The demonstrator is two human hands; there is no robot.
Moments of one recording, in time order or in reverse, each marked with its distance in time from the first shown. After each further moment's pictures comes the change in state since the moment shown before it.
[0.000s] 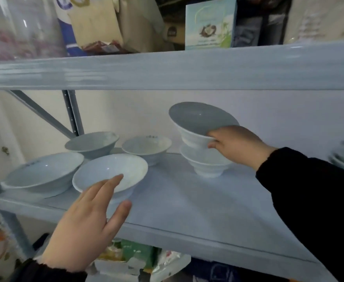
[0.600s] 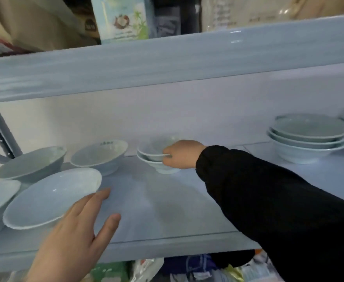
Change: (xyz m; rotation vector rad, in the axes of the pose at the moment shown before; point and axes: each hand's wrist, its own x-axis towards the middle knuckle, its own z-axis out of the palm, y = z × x) left_hand 0.026 0.033 0.037 -0.066 -0.127 0.119; right_hand -0.002 0.006 0.047 0.004 -0.285 0.181
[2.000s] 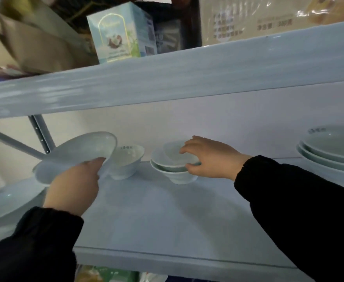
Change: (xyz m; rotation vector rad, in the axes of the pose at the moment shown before) left_hand 0.106 -0.025 -0.014 0.446 0.134 -0.096; right_hand -0.030 0.044 -0.023 0.093 0.228 -0.230
